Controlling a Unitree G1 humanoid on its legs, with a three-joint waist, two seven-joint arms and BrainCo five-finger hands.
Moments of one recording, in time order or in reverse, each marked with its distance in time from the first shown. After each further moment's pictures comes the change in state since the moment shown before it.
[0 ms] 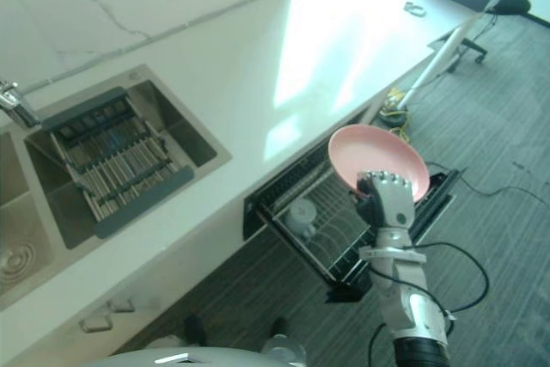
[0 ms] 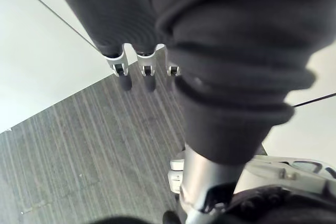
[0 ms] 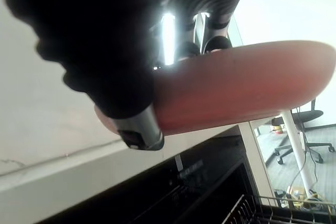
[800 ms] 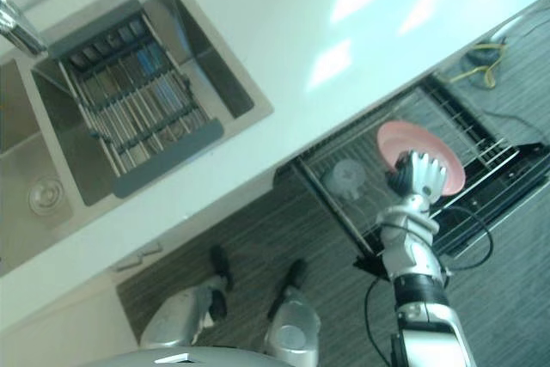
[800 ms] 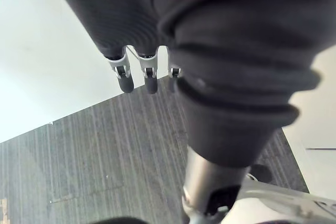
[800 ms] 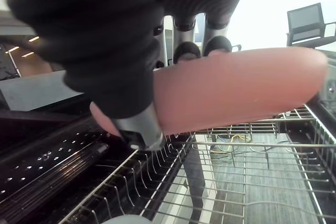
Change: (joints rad) left arm -0.109 -0.002 -0.001 -0.050 -0.039 -0.013 -0.033; right arm -0.412 -0.145 0.063 0.441 0.234 0.289 -0.055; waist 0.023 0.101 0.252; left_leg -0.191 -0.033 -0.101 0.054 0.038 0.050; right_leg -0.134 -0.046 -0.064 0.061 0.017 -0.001
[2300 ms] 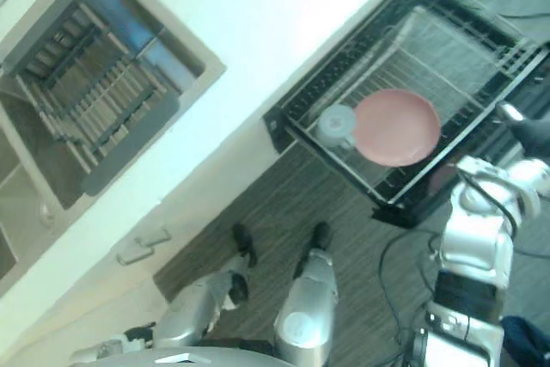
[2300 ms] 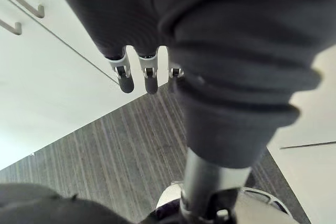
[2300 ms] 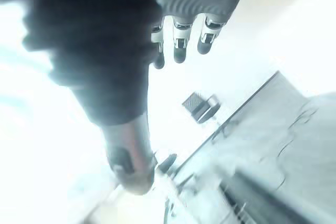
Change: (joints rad) left arm -0.070 -0.014 0.020 -0.009 -0.038 0.027 -0.036; right arm 0.186 0.028 -0.475 -0.660 0.383 0.186 -0.127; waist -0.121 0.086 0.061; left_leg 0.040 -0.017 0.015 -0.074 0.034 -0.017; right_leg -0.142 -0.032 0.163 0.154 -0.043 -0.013
